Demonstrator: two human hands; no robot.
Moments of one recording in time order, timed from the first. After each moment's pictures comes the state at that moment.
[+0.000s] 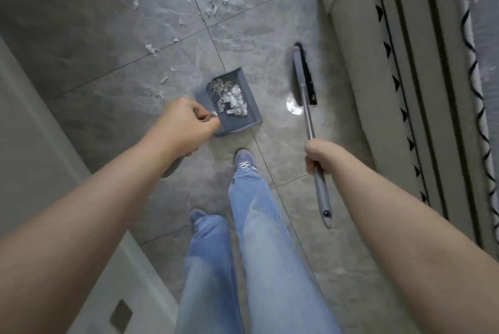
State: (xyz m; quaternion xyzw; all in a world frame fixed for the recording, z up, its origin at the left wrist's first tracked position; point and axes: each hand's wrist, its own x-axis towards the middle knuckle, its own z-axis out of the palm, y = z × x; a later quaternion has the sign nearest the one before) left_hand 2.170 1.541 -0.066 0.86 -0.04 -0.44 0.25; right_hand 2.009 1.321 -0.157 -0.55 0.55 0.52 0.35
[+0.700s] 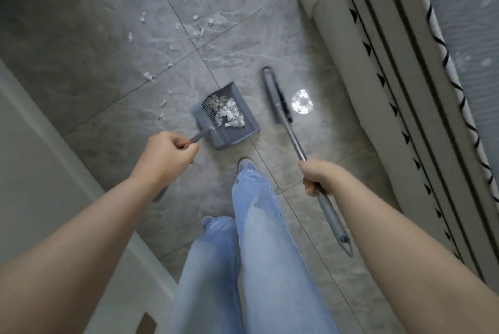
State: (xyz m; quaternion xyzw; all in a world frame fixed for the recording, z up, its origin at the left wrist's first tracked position) left_hand 2.170 1.539 -0.064 0.90 -0.05 -0.40 0.18; right_hand 1.975 1.304 -0.138 -0.48 0.57 0.52 0.41
